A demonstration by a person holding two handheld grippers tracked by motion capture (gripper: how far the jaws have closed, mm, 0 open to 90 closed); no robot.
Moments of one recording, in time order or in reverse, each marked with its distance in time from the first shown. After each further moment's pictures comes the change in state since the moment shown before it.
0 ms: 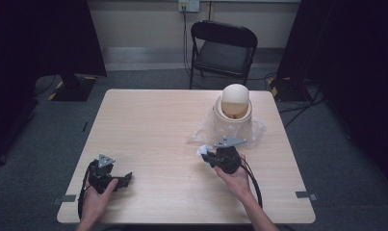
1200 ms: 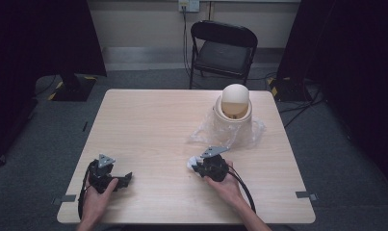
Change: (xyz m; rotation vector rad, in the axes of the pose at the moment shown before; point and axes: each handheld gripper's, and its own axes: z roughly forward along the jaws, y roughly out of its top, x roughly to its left) left arm 0.000 0.000 0.000 0.000 0.000 0.000; right arm 0.022 -0.022 0.039 0.094 0.070 -0.054
